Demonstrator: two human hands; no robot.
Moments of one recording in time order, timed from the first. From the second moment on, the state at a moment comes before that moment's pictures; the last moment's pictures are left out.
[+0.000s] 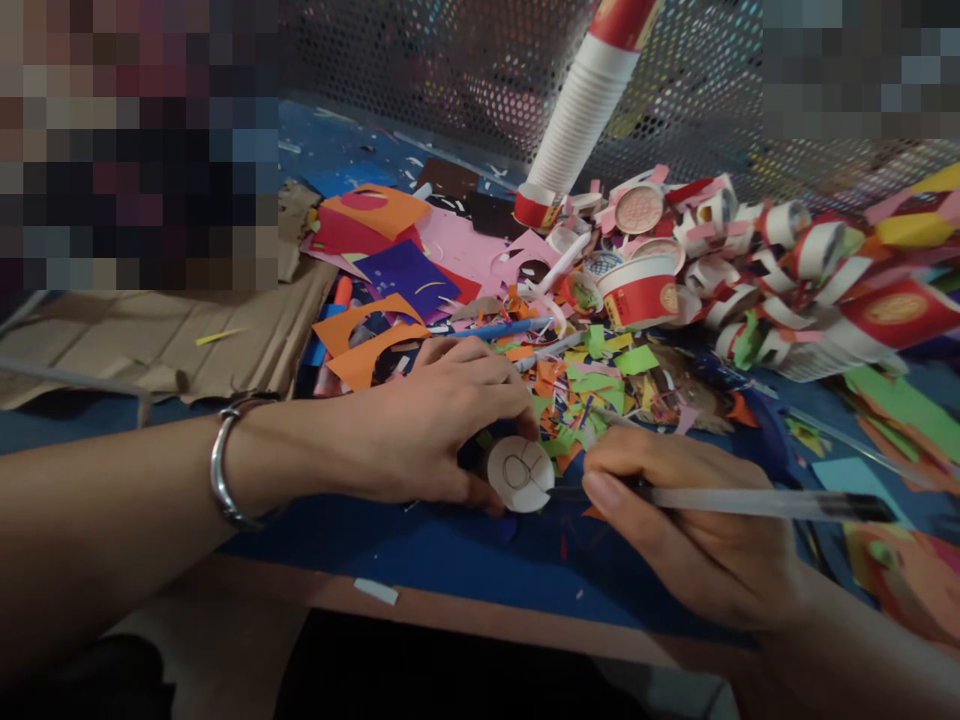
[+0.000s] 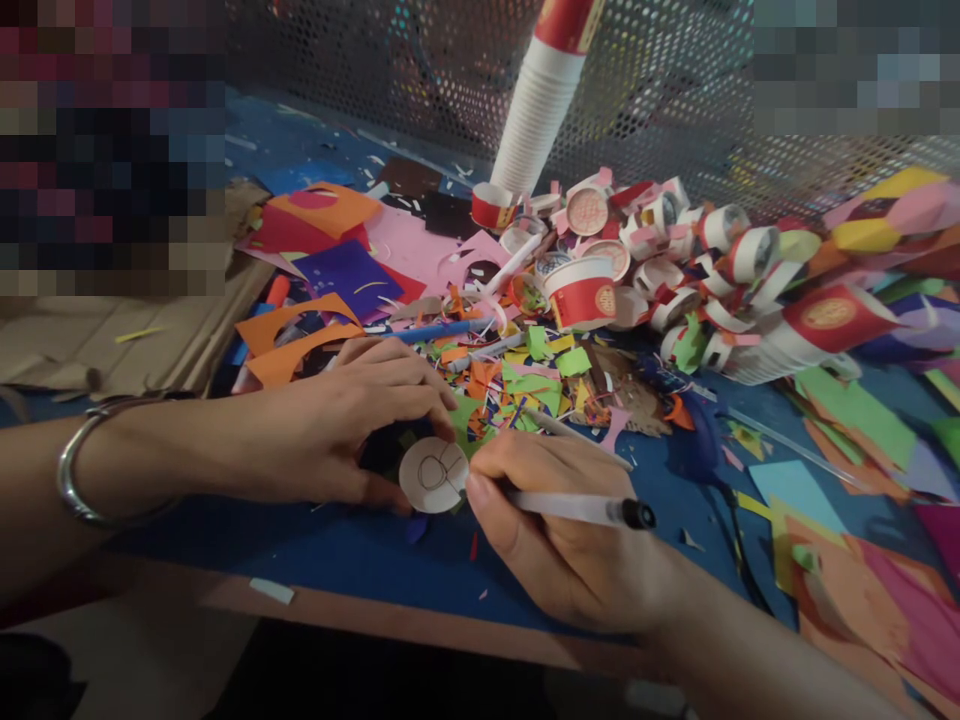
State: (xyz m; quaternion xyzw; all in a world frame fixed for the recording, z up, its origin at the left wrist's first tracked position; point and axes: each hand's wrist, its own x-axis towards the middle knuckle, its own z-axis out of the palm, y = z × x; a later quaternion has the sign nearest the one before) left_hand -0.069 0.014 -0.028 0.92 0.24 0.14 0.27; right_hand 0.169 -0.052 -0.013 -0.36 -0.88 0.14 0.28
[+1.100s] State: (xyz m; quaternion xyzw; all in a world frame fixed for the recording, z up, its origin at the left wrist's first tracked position) left_hand -0.069 0.012 -0.029 0.92 0.24 0.15 0.26; right_hand 0.164 -0.049 -0.017 -0.35 -0.86 0.24 0.29
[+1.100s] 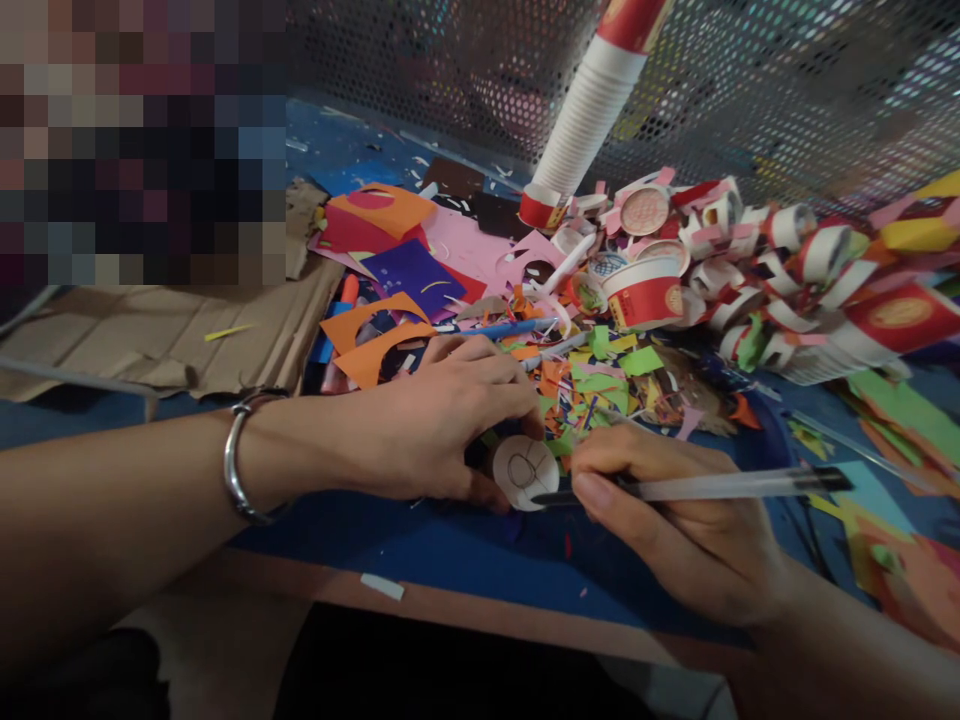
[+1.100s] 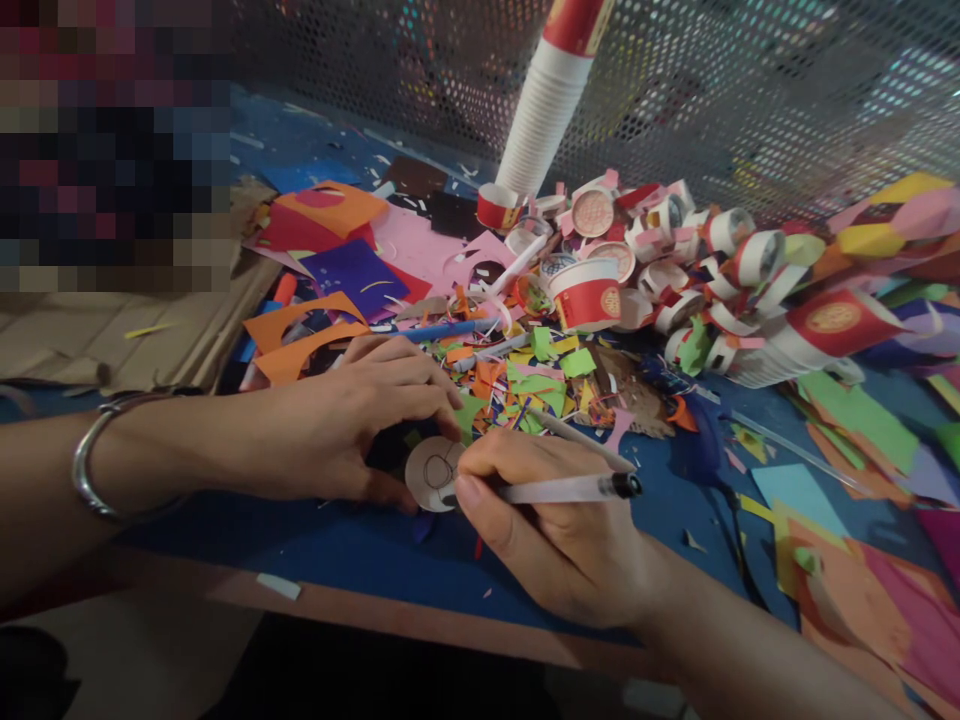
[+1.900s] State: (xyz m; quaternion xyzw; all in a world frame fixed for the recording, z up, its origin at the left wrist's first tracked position) left_hand -0.068 0.012 -0.029 0.92 0.25 0.15 0.26; right_hand 0.159 -0.048 -0.024 -0.36 -0.84 0.27 0.31
